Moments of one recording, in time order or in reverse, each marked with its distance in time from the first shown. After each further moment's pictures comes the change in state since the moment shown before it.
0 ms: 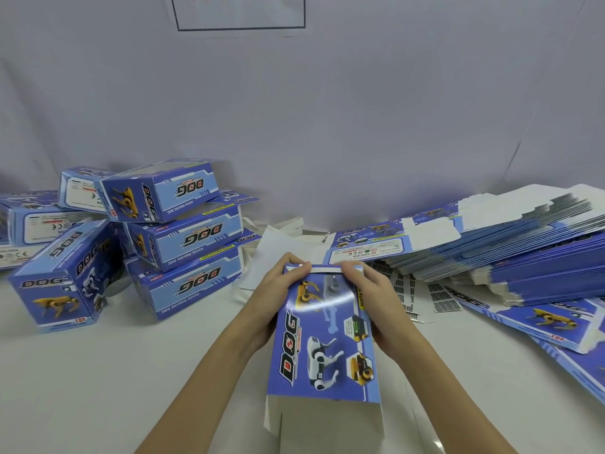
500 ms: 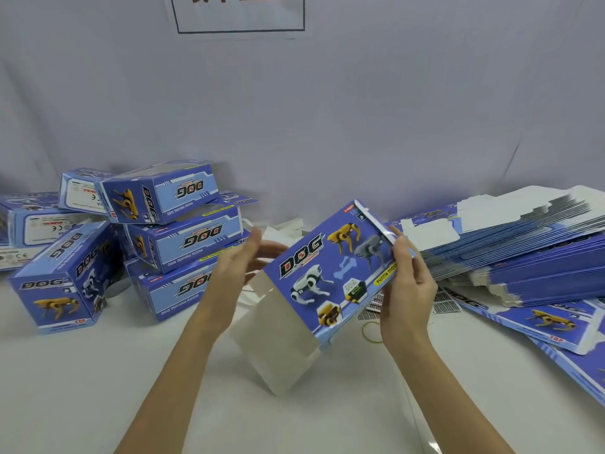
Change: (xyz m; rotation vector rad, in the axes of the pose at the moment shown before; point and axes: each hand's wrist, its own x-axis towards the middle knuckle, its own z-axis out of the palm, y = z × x) left_hand -0.009 0.018 -0.046 0.247 0.155 0.400; right_hand -0.004 -0.010 0.002 0.389 0.502 -0.375
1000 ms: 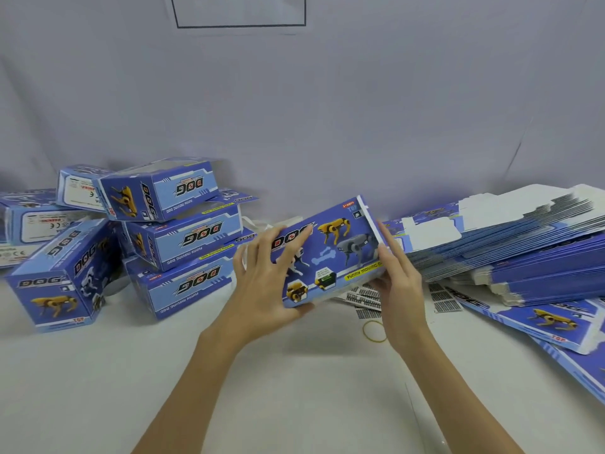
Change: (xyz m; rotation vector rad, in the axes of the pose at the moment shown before) left_hand -0.002 -0.023 0.023 0.997 -0.068 0.444; right_hand 0.011 0.006 -0.010 -0.237 -0.342 -0.046
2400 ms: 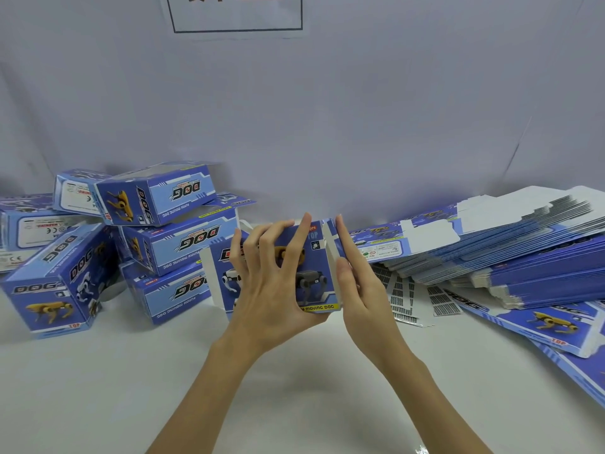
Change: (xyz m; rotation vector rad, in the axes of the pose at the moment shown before) left_hand 0.005 0.032 0.000 0.135 0.324 0.078; right_hand -0.030 -0.015 0.032 -0.328 -0.307 -0.202
